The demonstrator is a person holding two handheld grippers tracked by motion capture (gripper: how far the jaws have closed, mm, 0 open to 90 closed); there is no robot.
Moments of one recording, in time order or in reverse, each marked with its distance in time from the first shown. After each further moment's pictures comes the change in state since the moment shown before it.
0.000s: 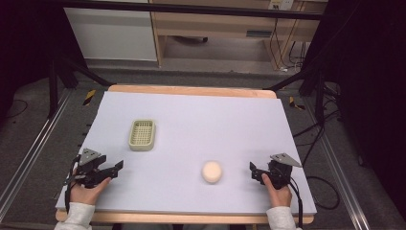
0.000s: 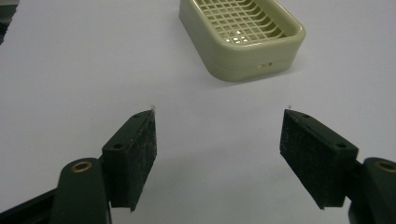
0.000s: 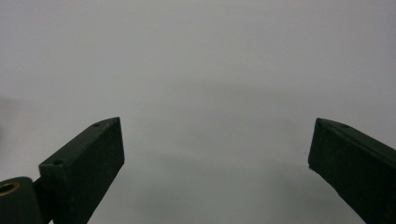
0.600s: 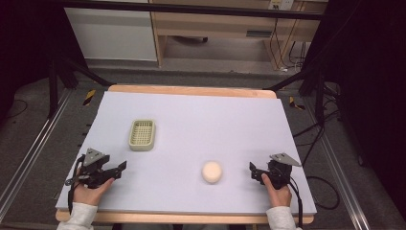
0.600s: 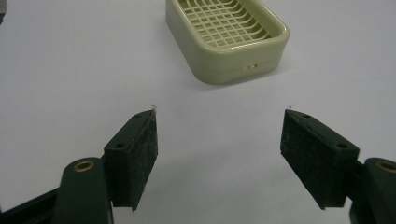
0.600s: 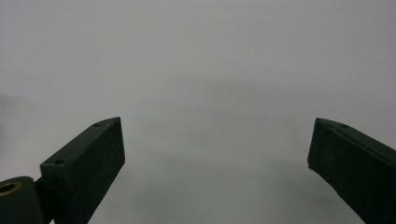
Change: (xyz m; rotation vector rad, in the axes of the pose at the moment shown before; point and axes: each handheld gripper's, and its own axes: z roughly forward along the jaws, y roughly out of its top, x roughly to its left) left arm -0.010 0.003 0.001 -0.003 -0.008 0.042; right arm 0.000 0.000 0.001 0.013 -0.003 -0.001
